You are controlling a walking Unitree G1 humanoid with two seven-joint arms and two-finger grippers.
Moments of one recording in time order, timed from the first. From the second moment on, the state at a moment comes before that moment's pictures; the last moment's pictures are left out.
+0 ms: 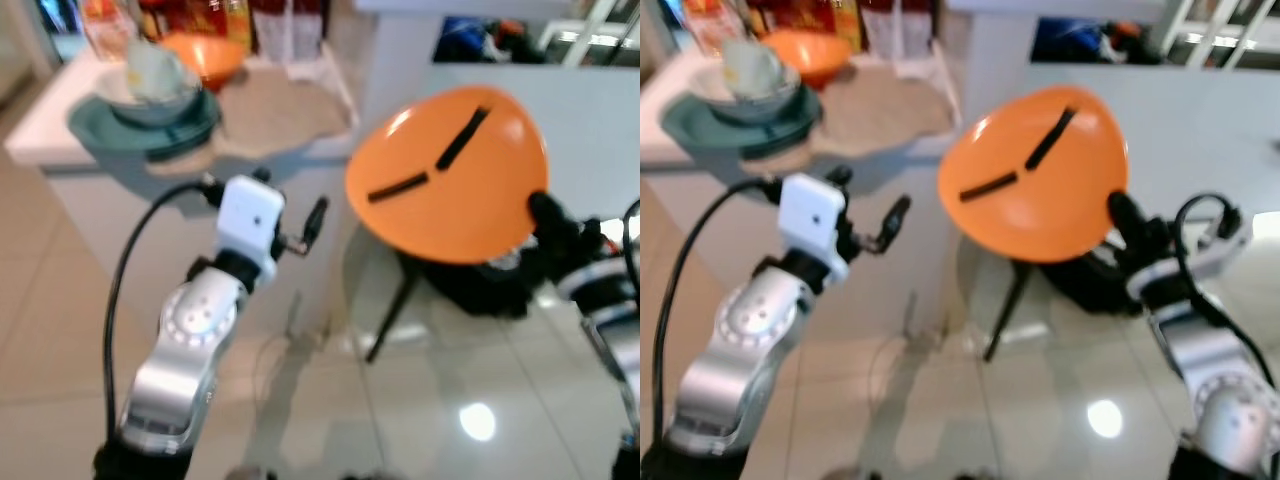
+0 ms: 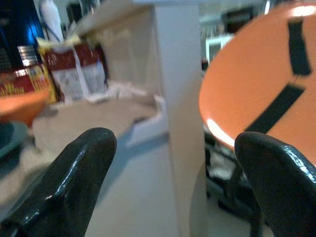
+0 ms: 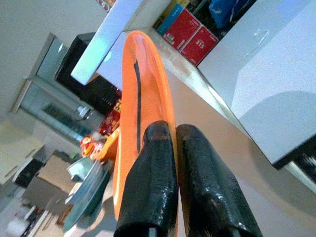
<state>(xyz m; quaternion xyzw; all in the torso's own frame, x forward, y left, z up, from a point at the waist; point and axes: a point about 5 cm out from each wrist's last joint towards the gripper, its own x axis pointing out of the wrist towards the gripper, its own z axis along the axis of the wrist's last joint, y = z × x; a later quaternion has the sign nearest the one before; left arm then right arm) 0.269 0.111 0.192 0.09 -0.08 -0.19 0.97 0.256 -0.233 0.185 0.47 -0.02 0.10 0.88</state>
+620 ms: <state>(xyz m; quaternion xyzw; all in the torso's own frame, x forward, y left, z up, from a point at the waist) 0.273 0.100 0.195 0.08 -0.08 -0.20 0.97 0.255 -0.241 0.184 0.47 -0.02 0.07 0.88</state>
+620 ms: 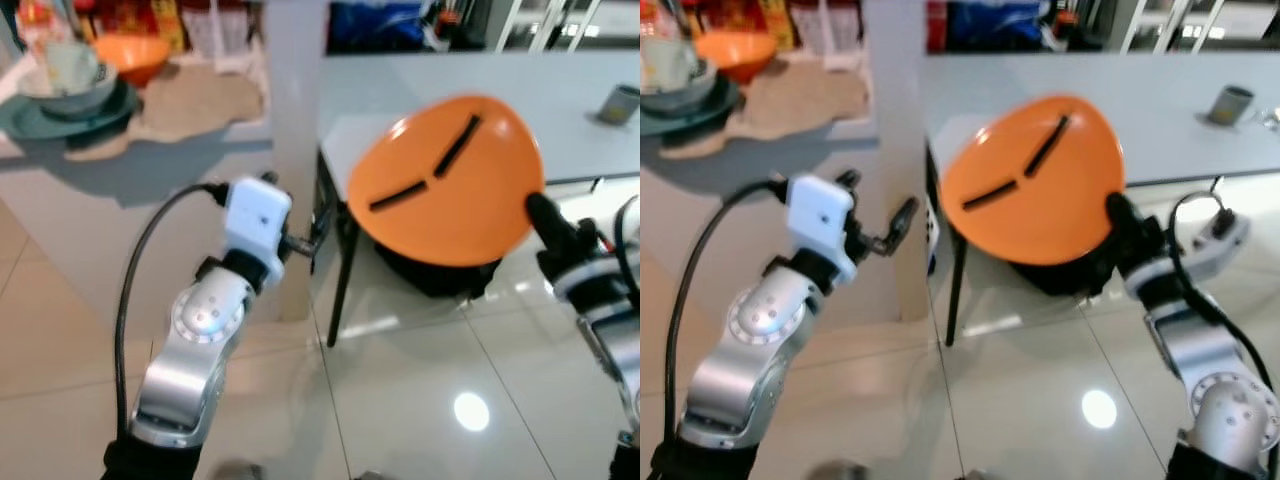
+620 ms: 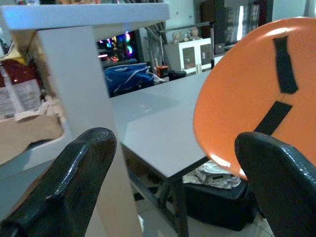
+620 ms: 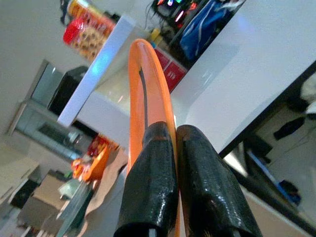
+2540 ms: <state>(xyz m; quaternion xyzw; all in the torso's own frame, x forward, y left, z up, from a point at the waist) 0.278 0.093 0.203 0.08 -0.09 -0.22 0.97 0.261 -0.259 0.185 0.47 -0.04 0.02 0.88</state>
